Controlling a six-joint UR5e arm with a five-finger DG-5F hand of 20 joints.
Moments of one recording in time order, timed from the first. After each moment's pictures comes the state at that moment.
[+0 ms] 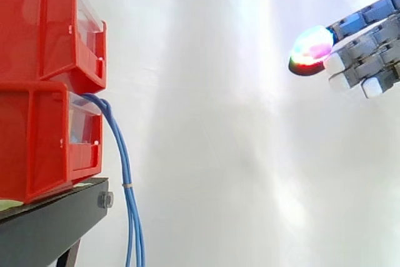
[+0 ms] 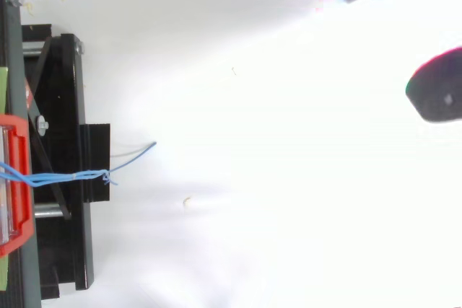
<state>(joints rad) 0.18 -1.84 -1.47 -3.04 -0.92 -0.35</state>
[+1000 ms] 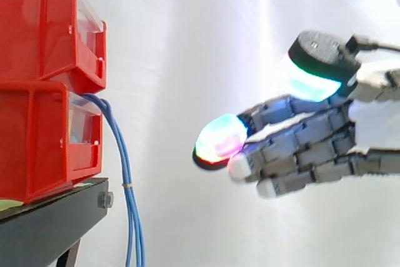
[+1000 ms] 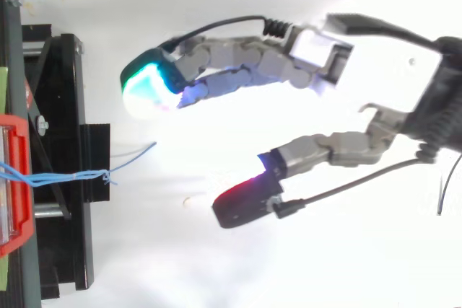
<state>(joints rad) 0.19 -2.13 -1.46 -2.62 -1.09 -0.43</state>
